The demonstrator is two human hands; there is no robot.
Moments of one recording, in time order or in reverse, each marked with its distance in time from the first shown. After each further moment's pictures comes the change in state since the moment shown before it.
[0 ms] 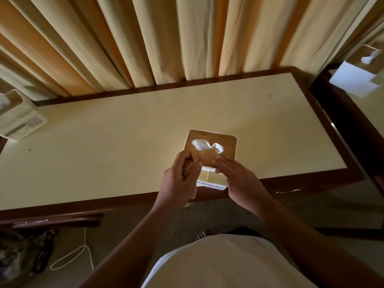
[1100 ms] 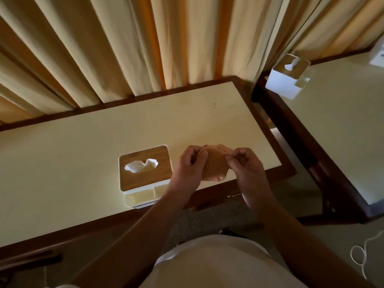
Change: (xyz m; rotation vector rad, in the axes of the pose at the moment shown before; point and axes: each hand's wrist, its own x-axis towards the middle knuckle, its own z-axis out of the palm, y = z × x) left_hand 0.058 0.072 0.174 -0.211 -0.136 -0.125; right_hand -0.050 0.078 -0.122 1.000 0.475 0.754
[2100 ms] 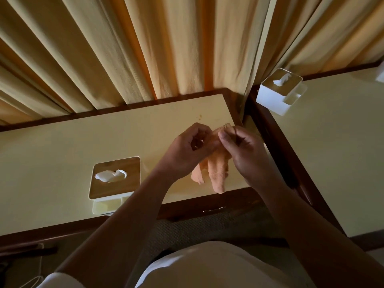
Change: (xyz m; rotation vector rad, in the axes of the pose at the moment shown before) left_hand 0.048 0.088 0.074 0.225 -0.199 0.376; right_hand 0.076 -0.091 -0.097 -0.107 -0.291 -0.274
